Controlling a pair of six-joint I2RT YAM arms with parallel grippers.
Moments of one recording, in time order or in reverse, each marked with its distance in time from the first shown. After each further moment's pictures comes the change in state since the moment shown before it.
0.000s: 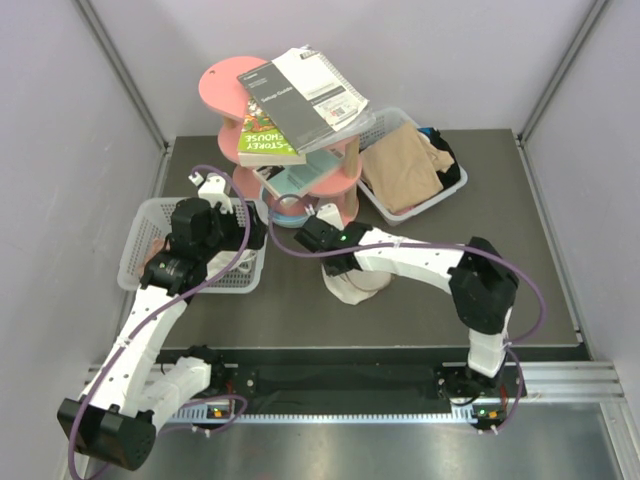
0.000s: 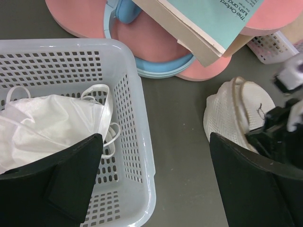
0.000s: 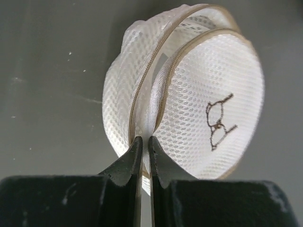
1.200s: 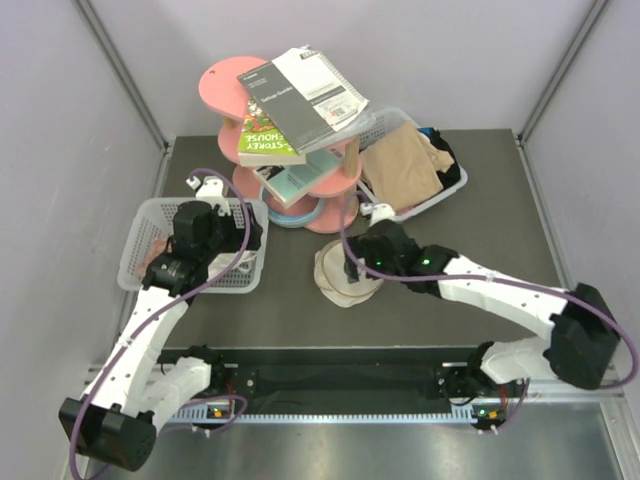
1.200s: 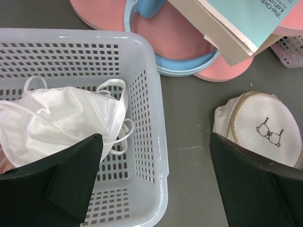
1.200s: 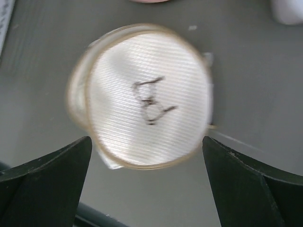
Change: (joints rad) left arm 0.005 0.000 -0.029 0.005 -0.071 -0.003; right arm -0.106 -0.505 -0.517 0.400 -0.218 -0.096
